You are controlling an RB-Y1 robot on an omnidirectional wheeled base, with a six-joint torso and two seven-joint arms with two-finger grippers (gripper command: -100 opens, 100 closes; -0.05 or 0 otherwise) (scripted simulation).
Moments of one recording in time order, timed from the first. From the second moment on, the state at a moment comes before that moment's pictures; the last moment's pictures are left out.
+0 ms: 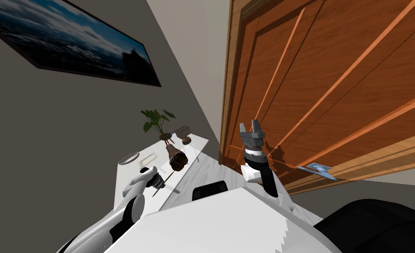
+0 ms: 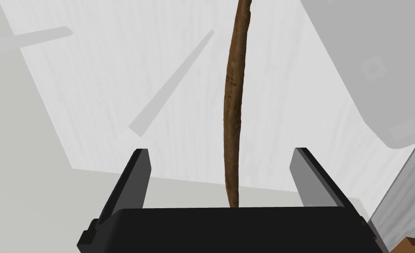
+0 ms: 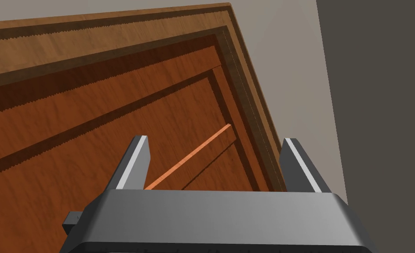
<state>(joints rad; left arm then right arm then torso) -0.37 0.44 0.56 -0.65 0.17 1.05 0.28 0.48 0.01 -0.07 -2.39 0.07 -0.60 -0.13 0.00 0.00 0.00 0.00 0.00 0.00</state>
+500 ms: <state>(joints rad) -0.41 0.44 0.58 -0.57 0.17 1.10 0.32 0.48 0.01 -0.07 -2.39 0.07 -0.60 -0.13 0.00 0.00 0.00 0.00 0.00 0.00</state>
